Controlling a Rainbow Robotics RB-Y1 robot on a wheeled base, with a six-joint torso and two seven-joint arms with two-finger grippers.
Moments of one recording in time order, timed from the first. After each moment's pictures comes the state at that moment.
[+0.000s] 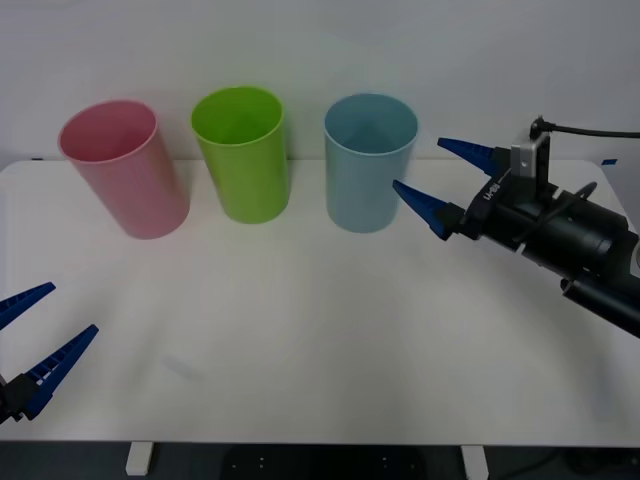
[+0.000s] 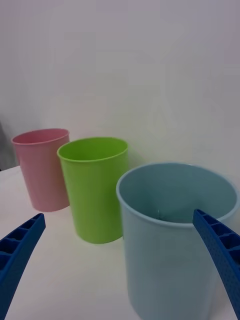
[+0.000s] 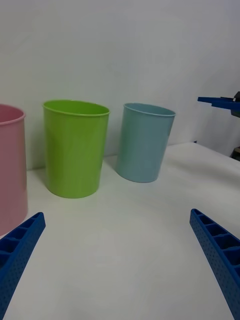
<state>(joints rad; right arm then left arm) -0.23 -0.49 -0.03 -1.61 1.23 -0.81 -0.16 0.35 0.40 0.52 -1.66 -0.96 -1.22 0.00</state>
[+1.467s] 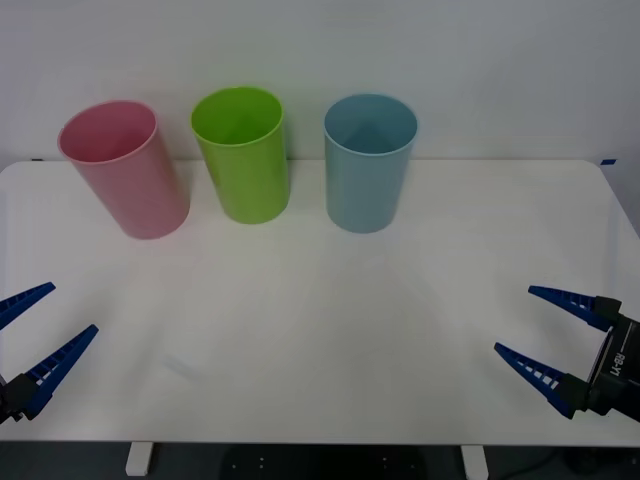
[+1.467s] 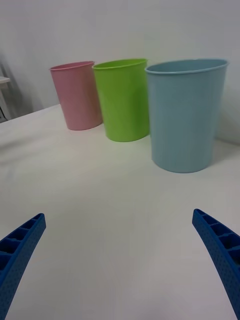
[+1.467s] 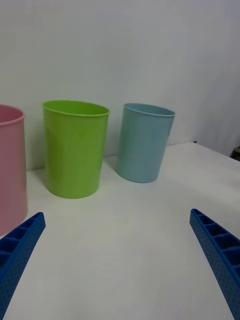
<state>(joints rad) 0.26 -0.47 -0.35 -1.66 1.13 -1.23 0.01 0.35 0.40 0.52 -1.66 -0.96 -1.22 0.00</state>
